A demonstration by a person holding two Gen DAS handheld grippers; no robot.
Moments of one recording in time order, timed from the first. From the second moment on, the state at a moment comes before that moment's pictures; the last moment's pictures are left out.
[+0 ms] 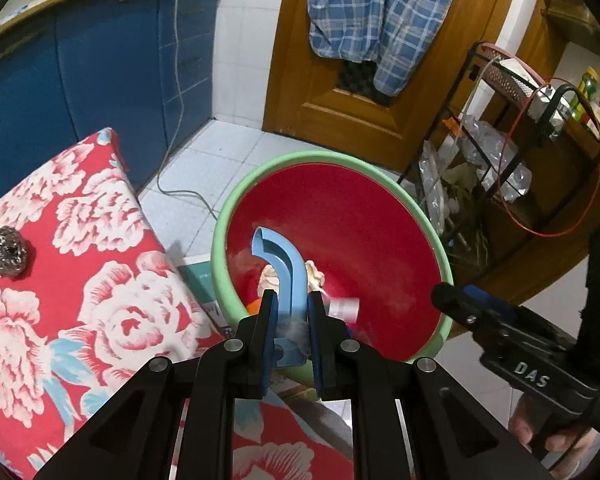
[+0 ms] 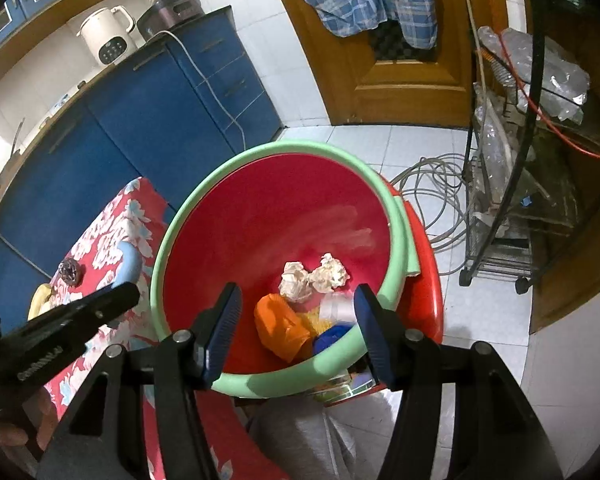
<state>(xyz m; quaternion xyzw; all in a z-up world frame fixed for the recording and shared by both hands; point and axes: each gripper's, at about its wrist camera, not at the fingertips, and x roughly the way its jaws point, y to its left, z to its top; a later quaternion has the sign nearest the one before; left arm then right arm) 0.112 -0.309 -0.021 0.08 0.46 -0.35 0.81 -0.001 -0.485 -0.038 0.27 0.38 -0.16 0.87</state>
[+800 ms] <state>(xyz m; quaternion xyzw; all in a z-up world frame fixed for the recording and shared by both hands) 0.111 -0.275 -0.013 0.05 0.46 -0.32 0.83 -0.014 -0.470 -0.016 0.27 0.36 -0.15 0.88</state>
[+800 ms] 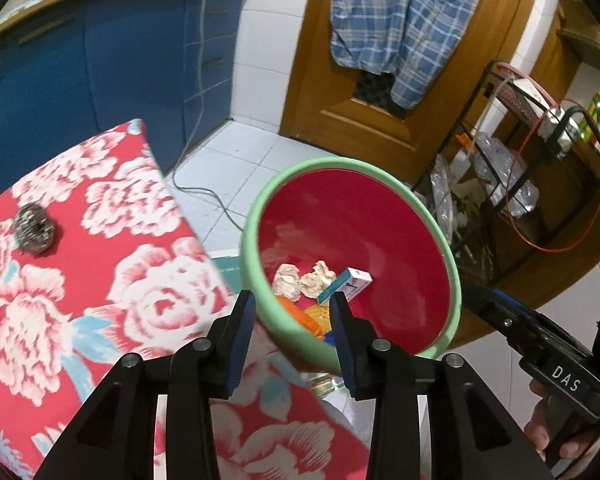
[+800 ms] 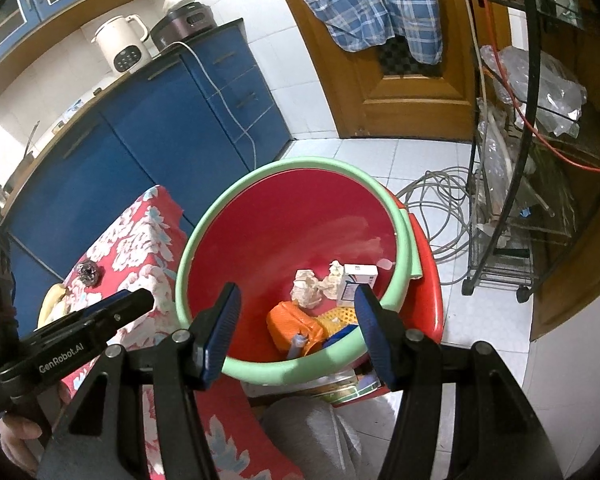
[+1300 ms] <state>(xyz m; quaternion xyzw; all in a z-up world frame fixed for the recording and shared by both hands) 0.120 -0.203 -0.001 0.02 0.45 -0.26 0.86 -0.003 -0.428 0.002 0.24 0.35 -0.12 0.90</state>
